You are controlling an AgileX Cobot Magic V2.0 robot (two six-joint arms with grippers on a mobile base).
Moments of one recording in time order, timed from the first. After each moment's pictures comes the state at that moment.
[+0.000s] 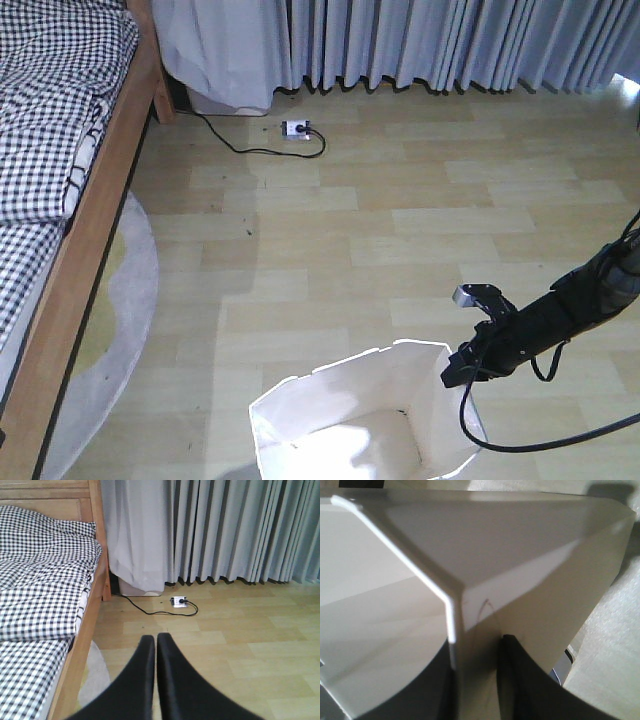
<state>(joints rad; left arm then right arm) -0.01 -0.01 0.03 -0.02 0.27 -0.02 -0.14 2.50 -1.03 1.03 0.68 -1.53</state>
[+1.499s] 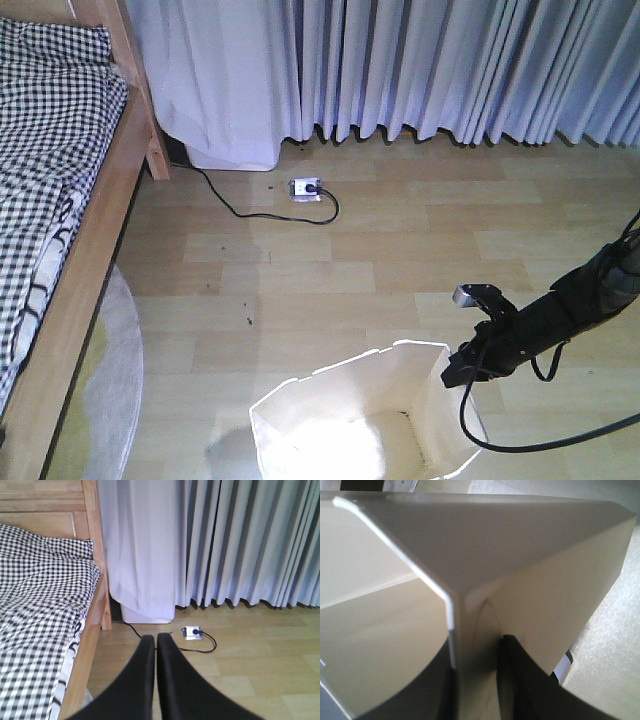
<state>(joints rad) -0.01 -0.01 0.03 -0.02 0.27 -0.02 -0.14 2.50 -1.03 1.03 0.68 -1.53</state>
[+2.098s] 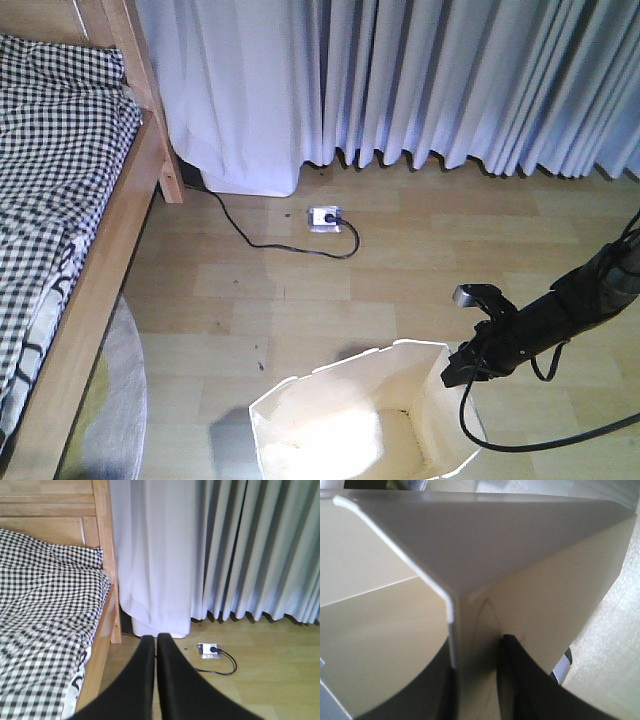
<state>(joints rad) -0.01 -0.01 0.03 -0.02 0.27 -0.02 -0.14 2.50 -1.03 1.03 0.68 -1.53</state>
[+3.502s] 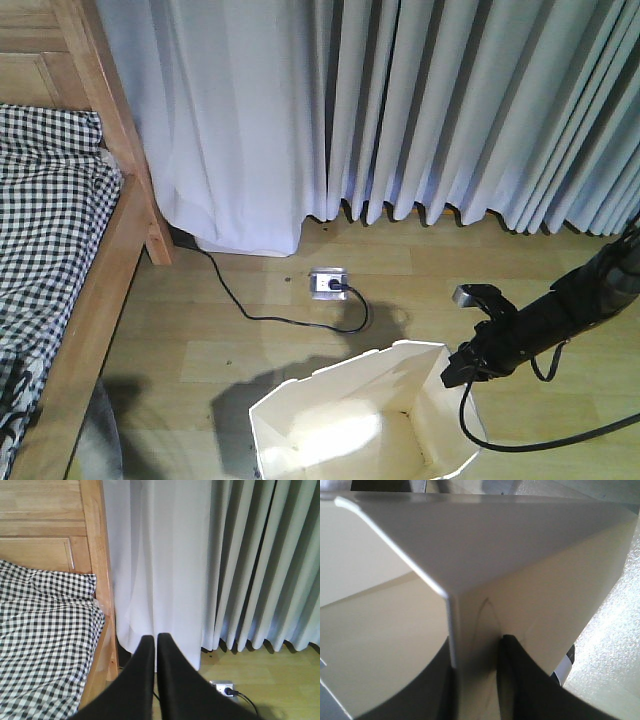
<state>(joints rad) -0.01 -0.01 0.03 -0.02 0.27 -0.02 -0.14 2.50 -1.03 1.03 0.68 -1.53</state>
